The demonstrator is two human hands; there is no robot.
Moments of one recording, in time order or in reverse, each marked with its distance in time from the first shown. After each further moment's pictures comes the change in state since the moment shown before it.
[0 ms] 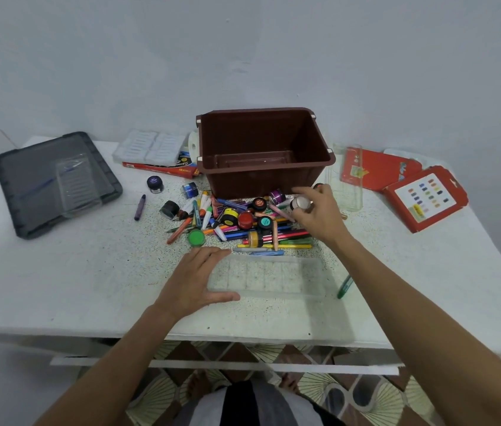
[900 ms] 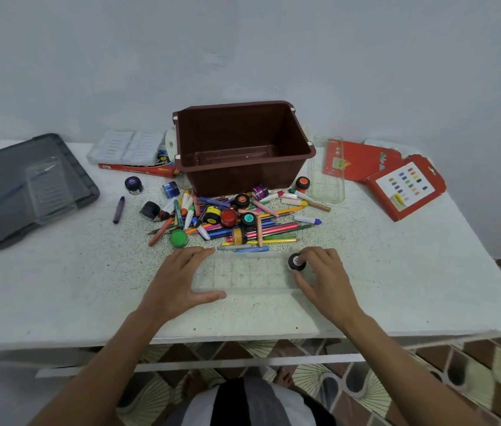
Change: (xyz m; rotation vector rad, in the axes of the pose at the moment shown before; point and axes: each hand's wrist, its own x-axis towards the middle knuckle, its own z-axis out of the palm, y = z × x) left_hand -0.001 -0.003 0.004 -0.011 0.004 -0.008; right_hand -0.135 0.055 0.012 -0.270 0.115 -0.280
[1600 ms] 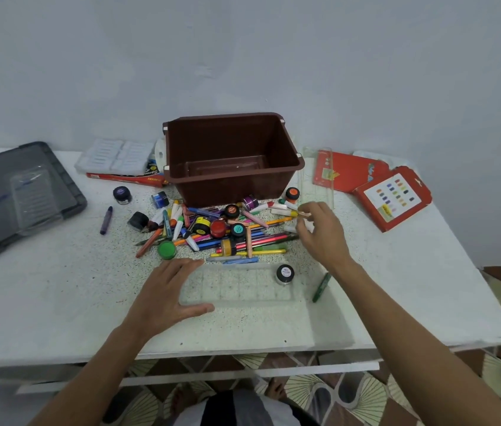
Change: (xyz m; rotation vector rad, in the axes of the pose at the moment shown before) left_hand -0.001 0.001 0.000 -0.015 0.009 -0.002; right_hand 0.100 0.027 -0.023 0.104 0.067 0.199
